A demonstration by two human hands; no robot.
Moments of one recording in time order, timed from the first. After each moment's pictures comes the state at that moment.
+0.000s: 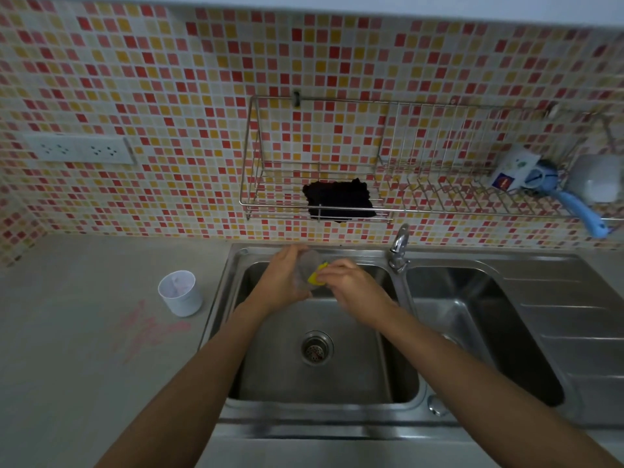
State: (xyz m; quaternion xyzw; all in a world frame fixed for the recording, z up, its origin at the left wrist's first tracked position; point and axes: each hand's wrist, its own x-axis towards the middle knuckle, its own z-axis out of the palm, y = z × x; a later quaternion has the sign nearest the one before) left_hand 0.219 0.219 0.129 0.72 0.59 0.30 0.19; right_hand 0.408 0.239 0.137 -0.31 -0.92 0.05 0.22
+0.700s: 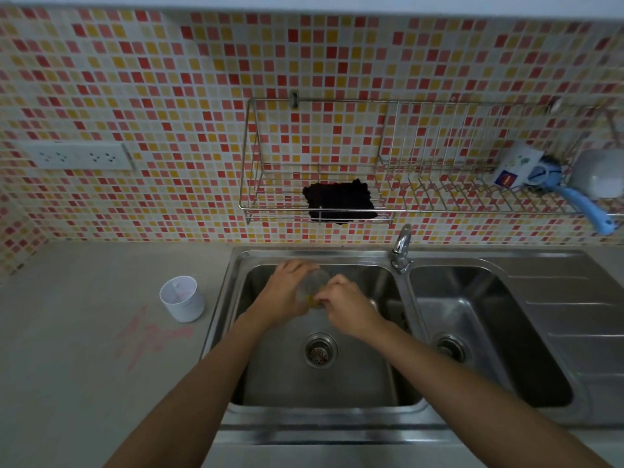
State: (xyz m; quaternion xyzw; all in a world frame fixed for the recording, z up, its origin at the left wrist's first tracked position) left_hand 0.213 0.220 0.113 0.79 0.57 0.20 0.13; right_hand 0.391 0.226 0.122 -0.41 -0.89 0.12 0.15
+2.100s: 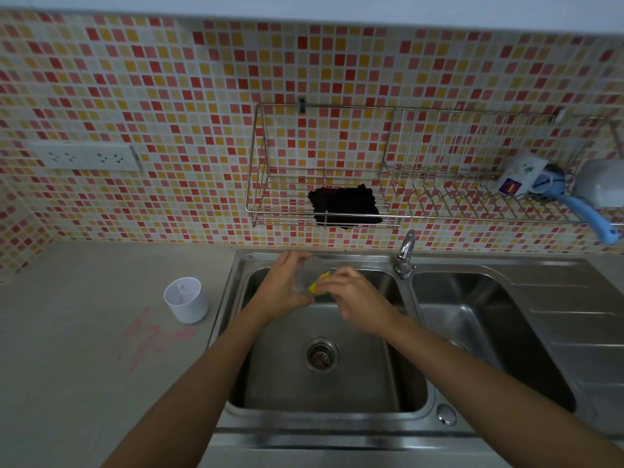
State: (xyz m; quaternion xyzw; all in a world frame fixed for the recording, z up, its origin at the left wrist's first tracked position) left_hand 0.205 0.216 0.131 0.72 0.57 0.33 0.20; right_hand 0.402 0.237 0.133 -0.32 -0.92 0.08 0.20
